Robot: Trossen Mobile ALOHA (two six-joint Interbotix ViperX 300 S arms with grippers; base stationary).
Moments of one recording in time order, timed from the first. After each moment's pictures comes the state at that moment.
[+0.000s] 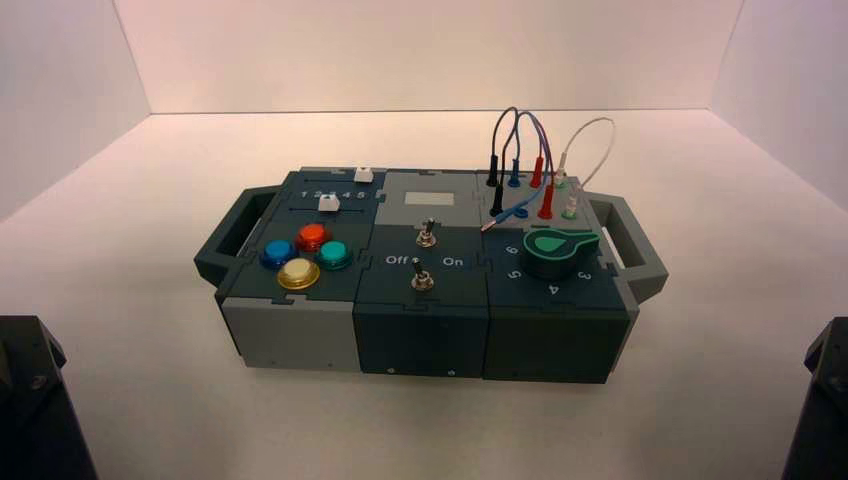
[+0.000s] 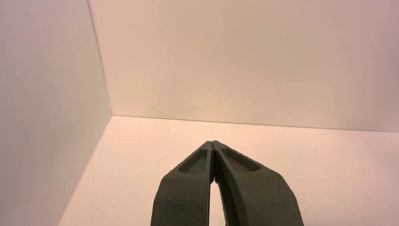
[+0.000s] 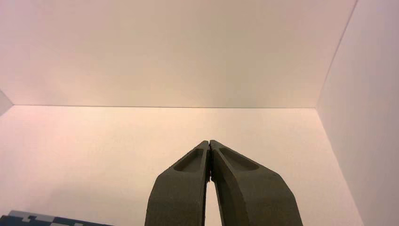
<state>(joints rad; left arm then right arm) 0.00 -0.86 1.02 -0.12 0.14 0.04 0.09 -0.91 1.04 0.04 0.20 0.03</state>
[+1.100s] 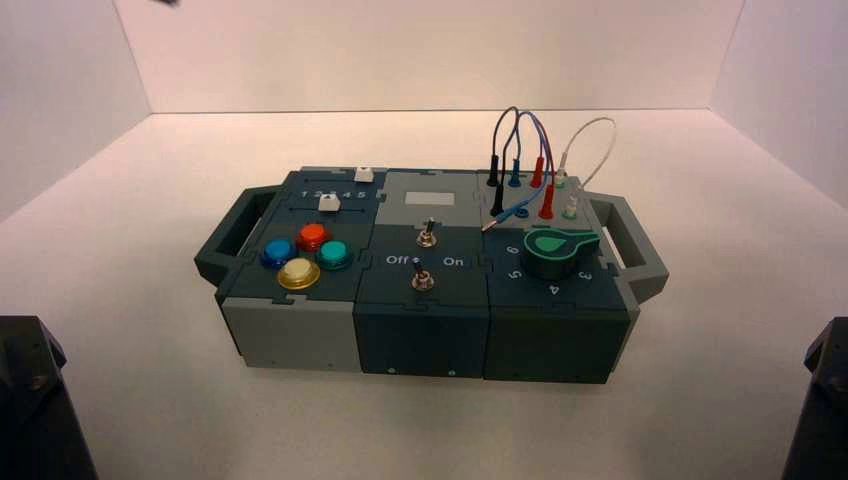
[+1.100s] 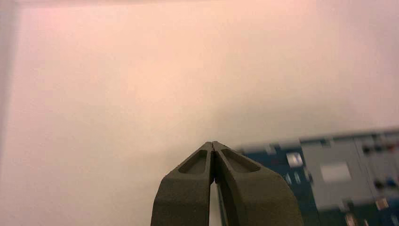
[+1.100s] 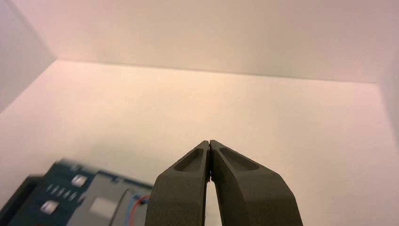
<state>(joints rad) -0.20 -0.56 0.87 -0.12 0.58 0.04 0.27 -0.82 0.99 0.08 0.33 0.03</state>
